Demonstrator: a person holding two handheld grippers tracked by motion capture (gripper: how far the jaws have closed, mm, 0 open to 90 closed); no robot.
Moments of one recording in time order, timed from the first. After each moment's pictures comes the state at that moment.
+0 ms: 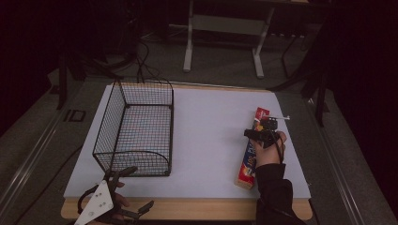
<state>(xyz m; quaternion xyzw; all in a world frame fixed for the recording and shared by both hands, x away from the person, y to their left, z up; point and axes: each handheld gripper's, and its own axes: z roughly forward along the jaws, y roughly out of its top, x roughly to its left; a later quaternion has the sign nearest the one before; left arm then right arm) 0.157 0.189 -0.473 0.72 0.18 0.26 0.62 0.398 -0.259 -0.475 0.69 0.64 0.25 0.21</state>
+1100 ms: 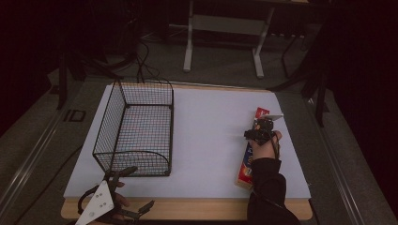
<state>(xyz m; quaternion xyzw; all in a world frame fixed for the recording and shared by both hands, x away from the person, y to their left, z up) 0.156 0.188 -0.472 0.72 0.18 0.26 0.62 0.422 -0.260 -0.495 0.75 0.63 0.17 0.15</state>
